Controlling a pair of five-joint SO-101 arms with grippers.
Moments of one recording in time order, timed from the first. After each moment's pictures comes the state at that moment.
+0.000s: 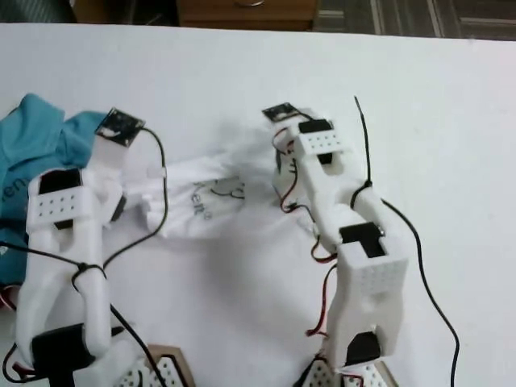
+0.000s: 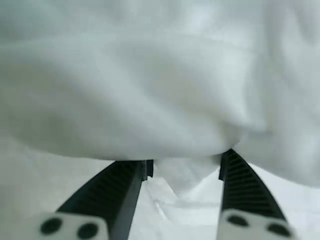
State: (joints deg) left arm -22.0 -18.6 38.3 60.6 -34.1; right arm -14.6 28.8 -3.5 75.7 15.0
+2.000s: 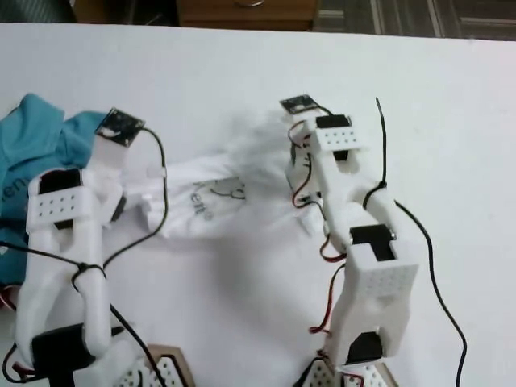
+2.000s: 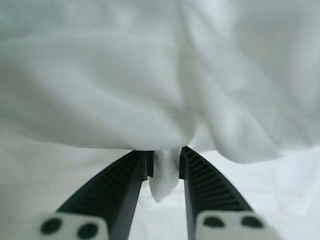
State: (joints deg) left arm -22.0 -18.6 38.3 60.6 -34.1; right arm -11.4 26.4 -4.0 76.2 15.0
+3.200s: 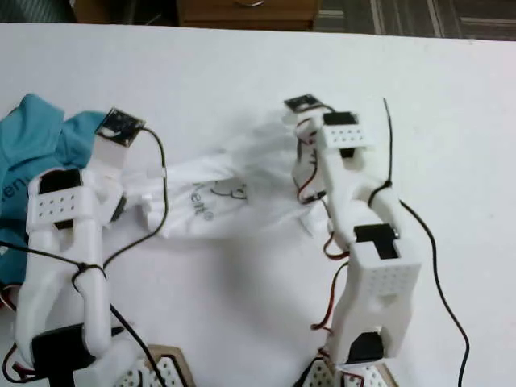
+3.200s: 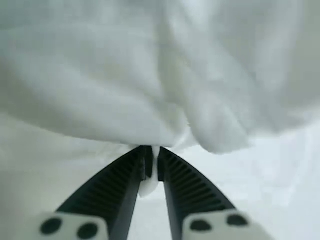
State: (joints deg) left arm -22.0 -18.6 38.3 60.6 -34.1; right arm -8.4 26.5 -7.1 79.4 17.8
